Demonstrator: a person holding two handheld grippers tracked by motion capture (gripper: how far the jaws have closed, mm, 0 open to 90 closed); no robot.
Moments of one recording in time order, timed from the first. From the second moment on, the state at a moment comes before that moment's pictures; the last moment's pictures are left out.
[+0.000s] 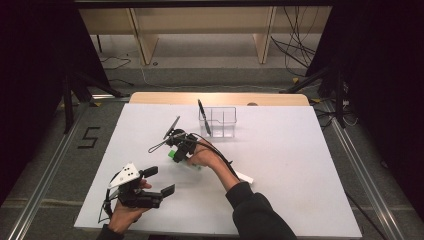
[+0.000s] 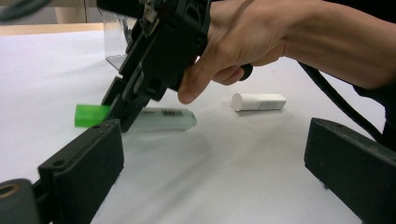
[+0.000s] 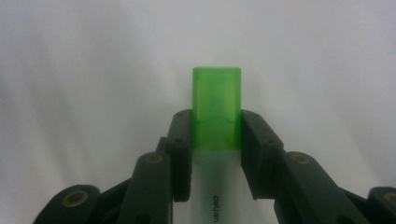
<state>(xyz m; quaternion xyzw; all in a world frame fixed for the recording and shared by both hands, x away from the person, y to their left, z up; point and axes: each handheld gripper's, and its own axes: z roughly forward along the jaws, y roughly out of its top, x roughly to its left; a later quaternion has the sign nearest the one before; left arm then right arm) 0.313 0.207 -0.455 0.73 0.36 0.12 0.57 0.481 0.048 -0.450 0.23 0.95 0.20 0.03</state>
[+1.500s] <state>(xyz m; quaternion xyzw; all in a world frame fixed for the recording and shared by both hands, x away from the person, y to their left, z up) 0.313 0.207 -0.456 0.73 0.37 0.12 0.57 0.497 -0.038 -0.379 0.36 0.81 0.45 0.13</state>
